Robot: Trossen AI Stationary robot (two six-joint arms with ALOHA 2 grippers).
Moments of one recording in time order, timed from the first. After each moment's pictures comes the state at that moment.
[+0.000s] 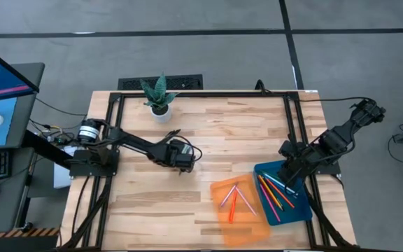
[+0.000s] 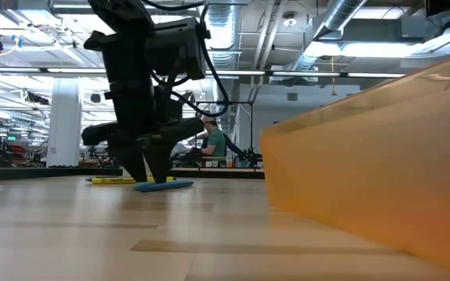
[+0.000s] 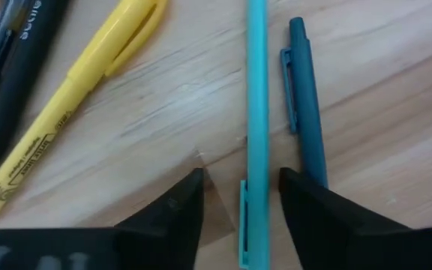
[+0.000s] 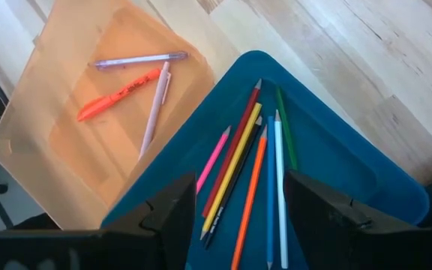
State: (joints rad) left arm -0.11 1.85 1.02 -0.61 -0.33 -1.24; right arm 0.63 0.89 0.93 -1.24 0.16 1.26
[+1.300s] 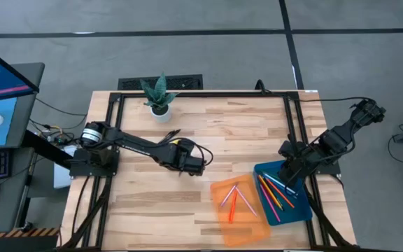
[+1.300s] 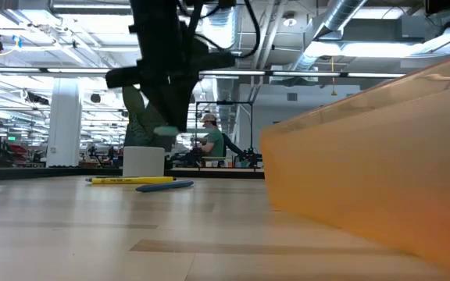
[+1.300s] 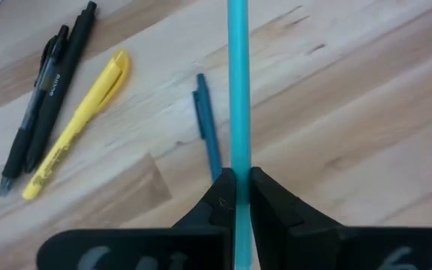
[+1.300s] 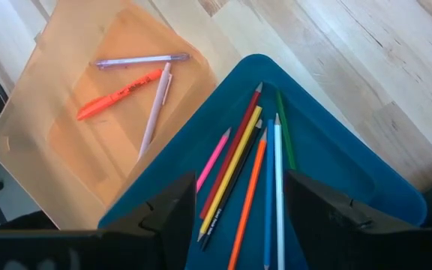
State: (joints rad) left arm -0.18 1.86 1.41 -0.97 -0.41 -1.24; right arm 0.63 0.89 0.93 -1.24 0.17 1.23
